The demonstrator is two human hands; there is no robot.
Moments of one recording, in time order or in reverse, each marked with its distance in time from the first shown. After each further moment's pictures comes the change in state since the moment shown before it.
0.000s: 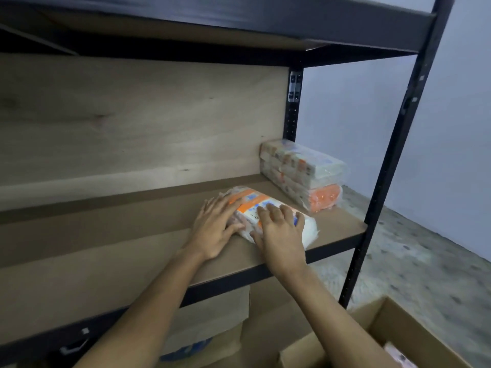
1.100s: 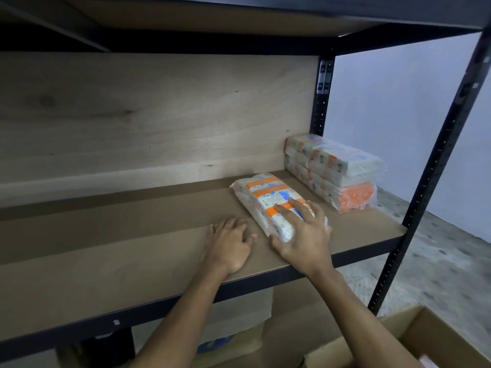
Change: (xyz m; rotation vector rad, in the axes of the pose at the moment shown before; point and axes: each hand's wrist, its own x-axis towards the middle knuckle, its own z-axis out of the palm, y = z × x) left_hand -0.030 0.009 0.001 0.077 -0.253 -0.429; right_hand 0.003 0.009 0.028 0.316 0.024 0.039
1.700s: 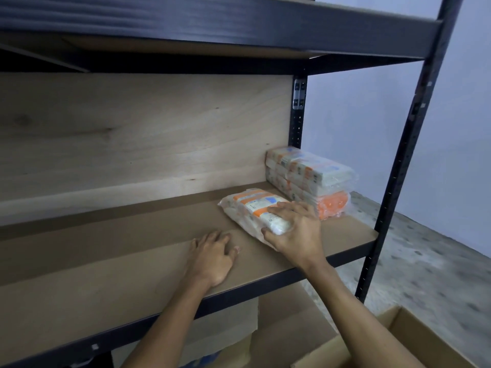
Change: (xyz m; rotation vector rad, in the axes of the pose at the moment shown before) left_hand -0.001 0.000 -0.002 0.002 -0.006 0.005; right_hand 0.021 0.004 -0.036 0.236 0.159 0.011
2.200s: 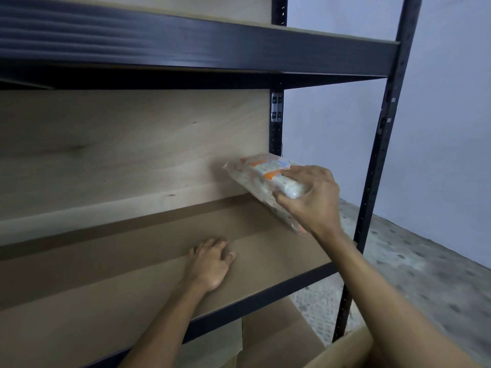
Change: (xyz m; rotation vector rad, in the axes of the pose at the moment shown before) left_hand 0.030 0.035 0.000 -0.068 -0.041 0.044; right_hand 0.075 0.009 -0.074 0.046 0.229 -0.073
